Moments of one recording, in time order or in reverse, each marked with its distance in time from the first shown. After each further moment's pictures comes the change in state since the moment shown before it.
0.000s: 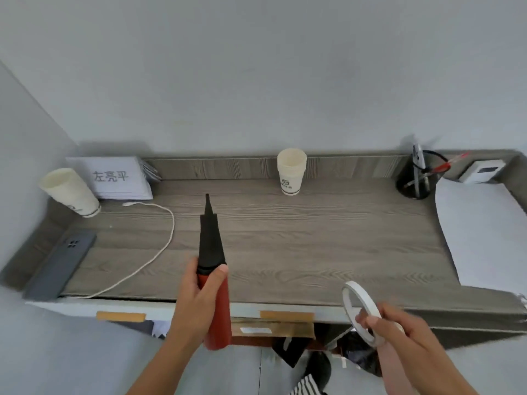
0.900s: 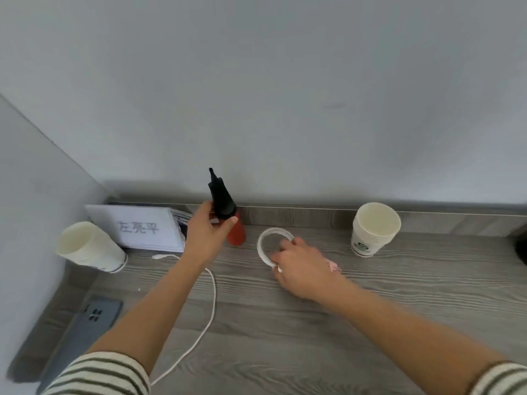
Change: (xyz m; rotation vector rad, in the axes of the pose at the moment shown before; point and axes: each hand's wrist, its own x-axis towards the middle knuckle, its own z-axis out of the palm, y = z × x) left_hand 0.322 0.025 -0.069 0.400 0.063 0.268; right_hand 0.312 -0.130 0.226 -1.171 -0.302 -0.550
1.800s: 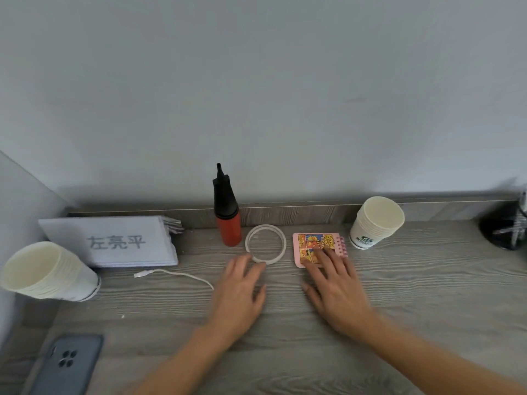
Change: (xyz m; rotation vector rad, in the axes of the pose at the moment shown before) left_hand -0.073 -0.048 0.033 0.441 -0.367 0.410; right_hand -0.051 0.011 0.060 -0.186 0.252 0.300
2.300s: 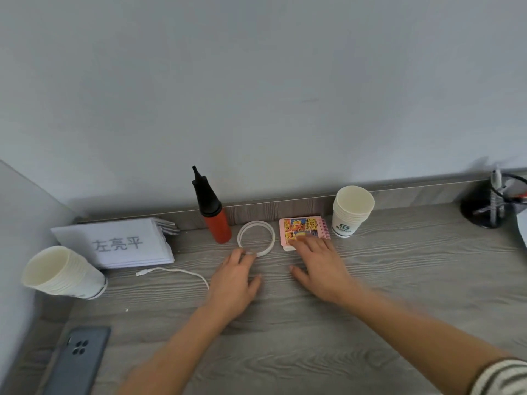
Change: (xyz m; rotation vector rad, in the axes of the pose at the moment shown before) left_hand 0.008 0.024 -0.006 0.082 -0.153 -0.081; right_hand 0.011 0.015 -0.015 0.246 -0.106 0.008
